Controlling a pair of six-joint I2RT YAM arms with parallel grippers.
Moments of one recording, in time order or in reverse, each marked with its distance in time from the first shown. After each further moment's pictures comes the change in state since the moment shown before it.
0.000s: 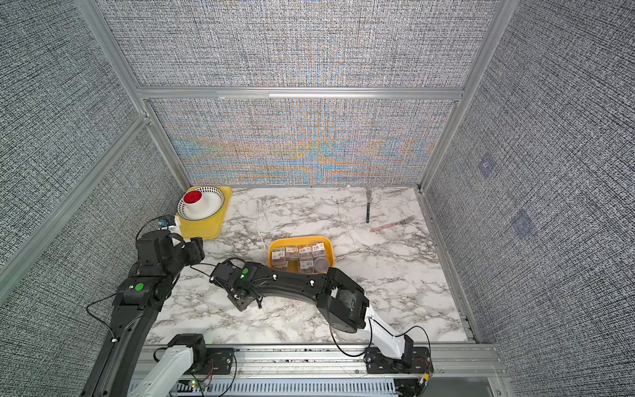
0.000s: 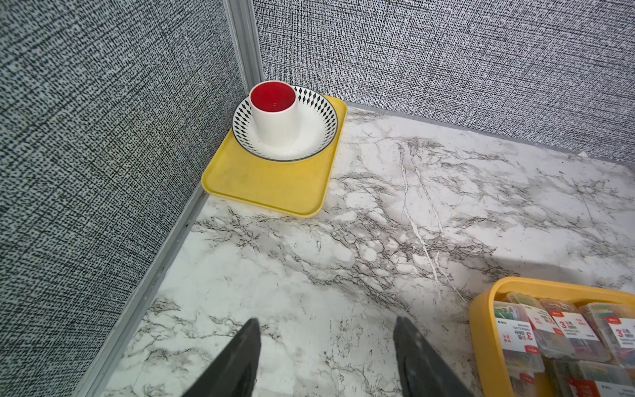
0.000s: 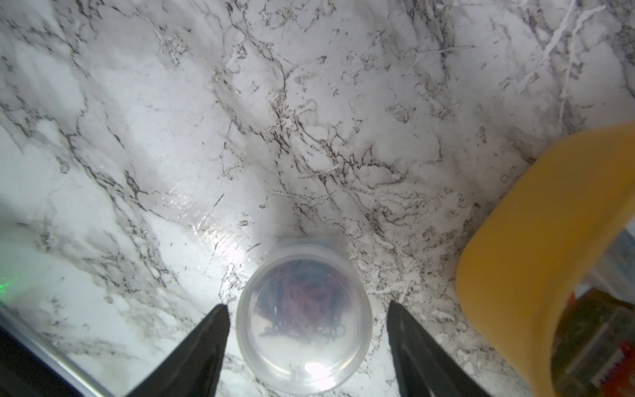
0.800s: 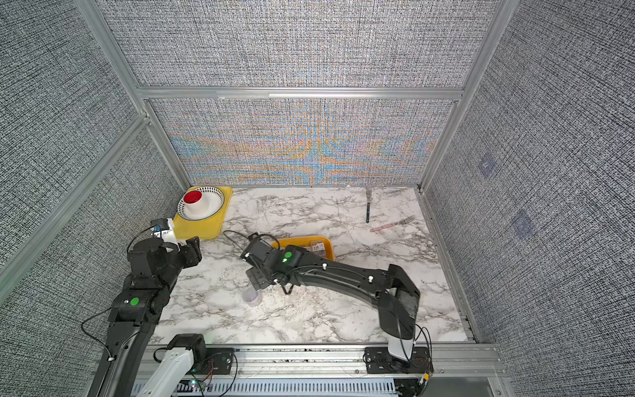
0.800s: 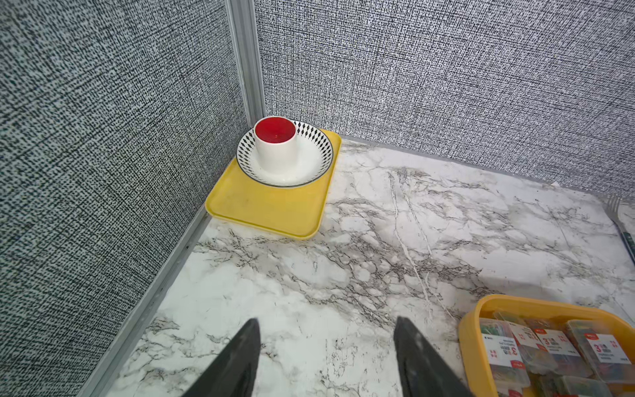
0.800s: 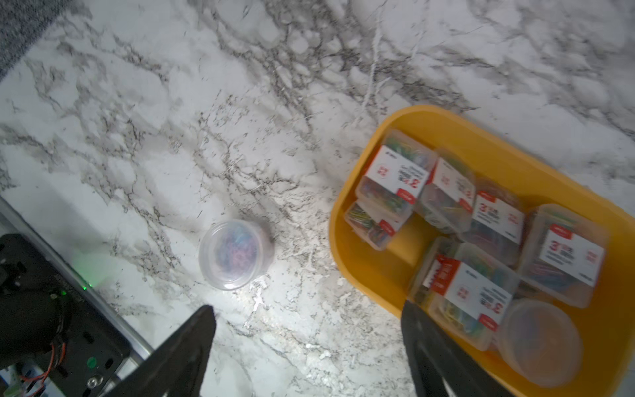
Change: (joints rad) left arm 0.000 -0.092 -0.045 0.058 0.001 -0.002; right arm -0.144 -0.510 -0.424 0.173 0.030 0.053
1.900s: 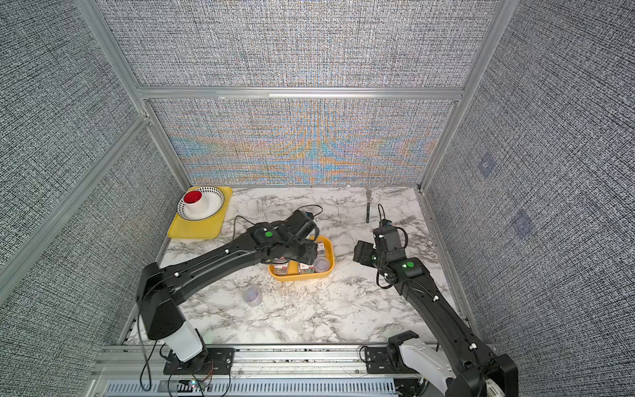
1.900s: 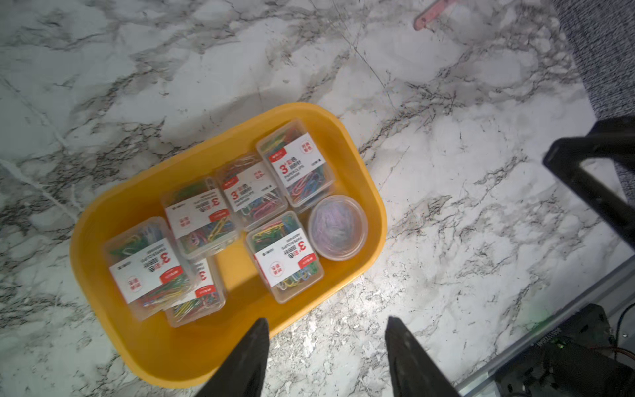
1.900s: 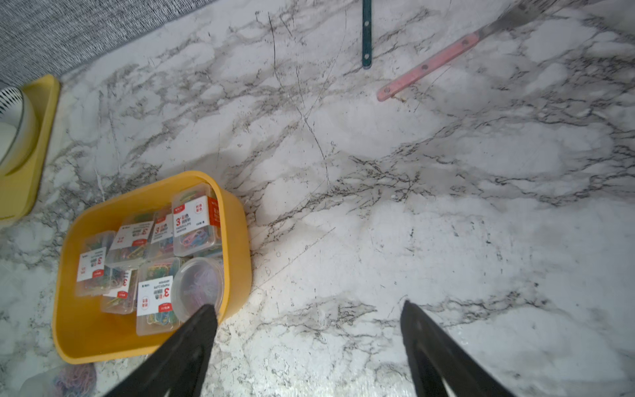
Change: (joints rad) left arm -0.938 1.077 0.793 -0.305 0.026 -0.343; right arm -0.829 -0.746 -0.735 0.178 -0.201 0.043
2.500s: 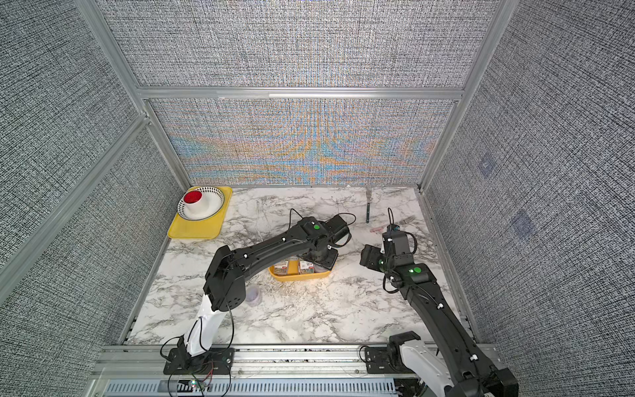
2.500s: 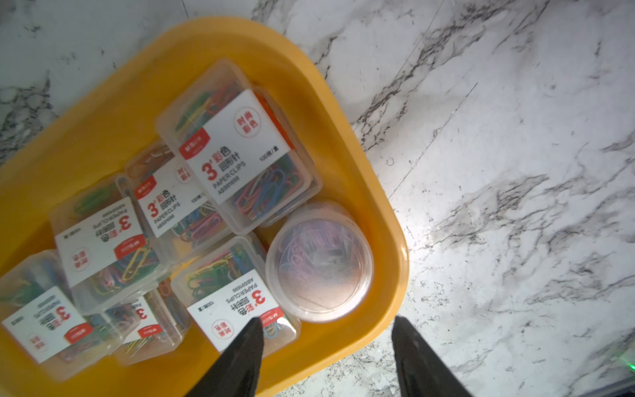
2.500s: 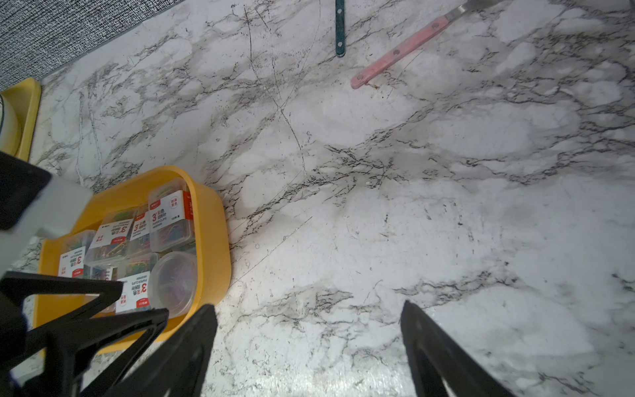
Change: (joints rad) left arm -0.031 0.450 0.430 -0.307 -0.002 0.019; right arm -0.080 -0.045 -0.035 -0.038 -0.045 -0.036
